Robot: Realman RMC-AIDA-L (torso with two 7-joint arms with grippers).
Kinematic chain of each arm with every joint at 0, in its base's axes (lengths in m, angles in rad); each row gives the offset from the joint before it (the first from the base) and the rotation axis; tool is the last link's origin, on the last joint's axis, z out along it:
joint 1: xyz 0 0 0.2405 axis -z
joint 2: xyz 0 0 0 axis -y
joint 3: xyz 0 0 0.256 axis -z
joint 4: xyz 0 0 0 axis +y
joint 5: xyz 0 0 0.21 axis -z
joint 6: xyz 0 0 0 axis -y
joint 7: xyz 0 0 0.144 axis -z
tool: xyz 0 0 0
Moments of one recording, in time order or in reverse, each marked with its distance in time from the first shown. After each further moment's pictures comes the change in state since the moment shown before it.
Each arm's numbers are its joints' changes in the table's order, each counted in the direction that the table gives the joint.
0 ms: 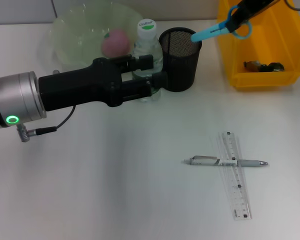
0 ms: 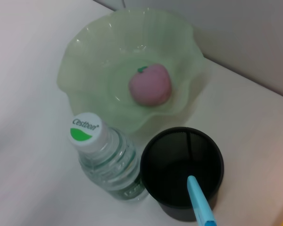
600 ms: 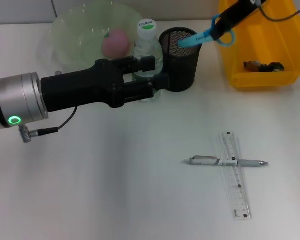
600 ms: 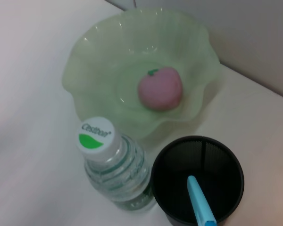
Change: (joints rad) left arm 0.006 0.001 -0.006 -0.010 0.000 0.003 -0.003; right arm -0.008 -0.045 0.051 0.043 0.000 -0.095 0.013
